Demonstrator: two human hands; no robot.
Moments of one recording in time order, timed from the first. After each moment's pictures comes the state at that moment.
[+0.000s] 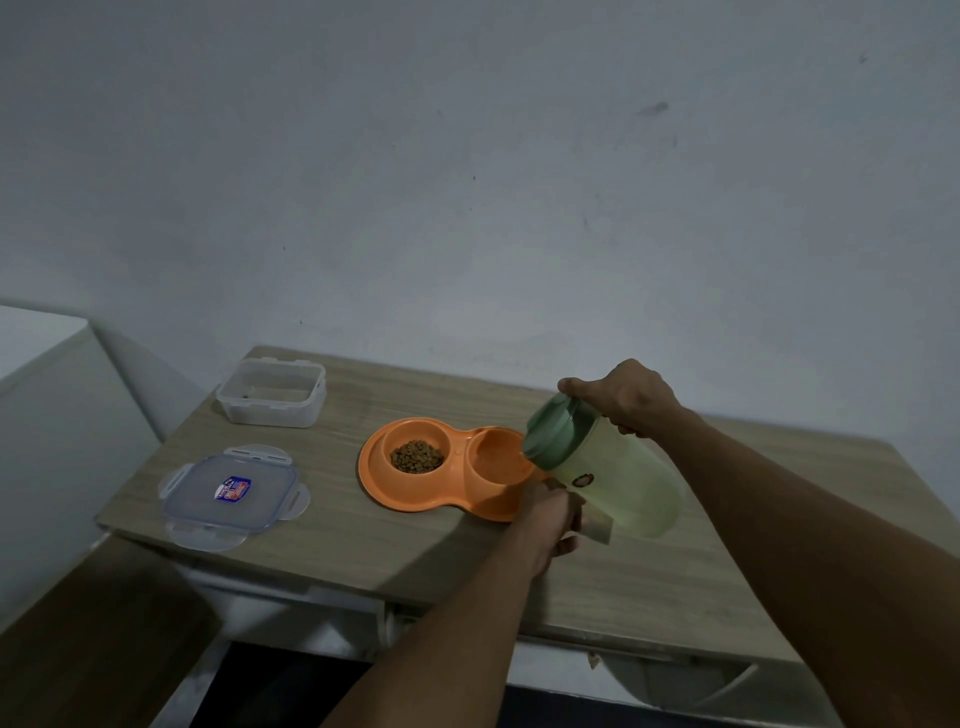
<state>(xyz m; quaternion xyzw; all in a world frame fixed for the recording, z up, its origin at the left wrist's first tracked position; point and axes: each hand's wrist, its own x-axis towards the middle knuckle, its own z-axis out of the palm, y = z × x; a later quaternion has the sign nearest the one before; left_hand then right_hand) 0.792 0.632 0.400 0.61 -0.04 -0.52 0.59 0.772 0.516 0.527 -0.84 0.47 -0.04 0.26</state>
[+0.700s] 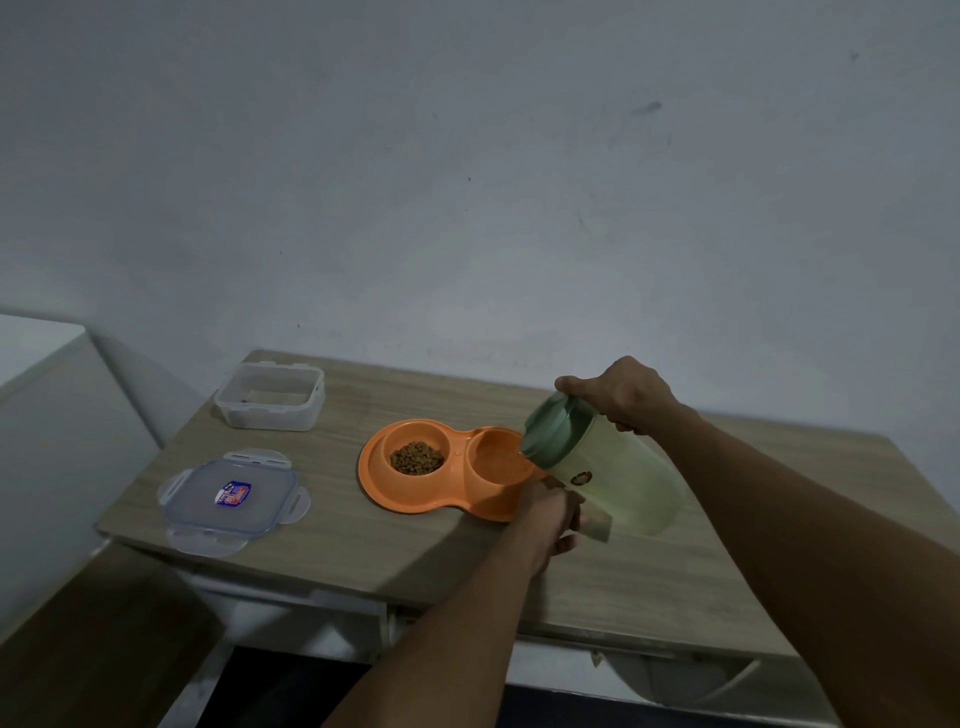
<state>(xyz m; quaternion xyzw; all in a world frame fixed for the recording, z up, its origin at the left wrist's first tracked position) 0.792 0.633 0.403 0.62 -0.04 -0.52 0.59 0.773 0.517 0.529 -0.84 0.47 -0.03 0.26</state>
